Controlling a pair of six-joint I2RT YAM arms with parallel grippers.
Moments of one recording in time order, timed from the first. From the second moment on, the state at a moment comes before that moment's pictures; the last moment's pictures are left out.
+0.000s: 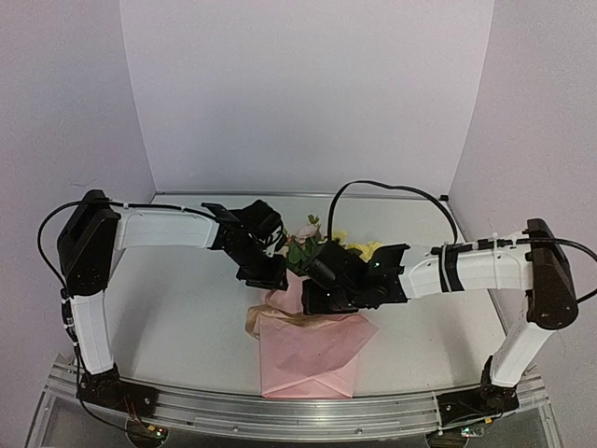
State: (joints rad) left arm -0.84 1.91 1.40 -0.59 0.20 -0.54; right arm 1.13 1.74 1.22 -0.47 0.33 0.90
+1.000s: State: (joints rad) left arm -0.83 1.84 1.39 -0.63 0.02 -0.63; right arm 1.11 1.90 1.32 -0.29 0.10 0.45
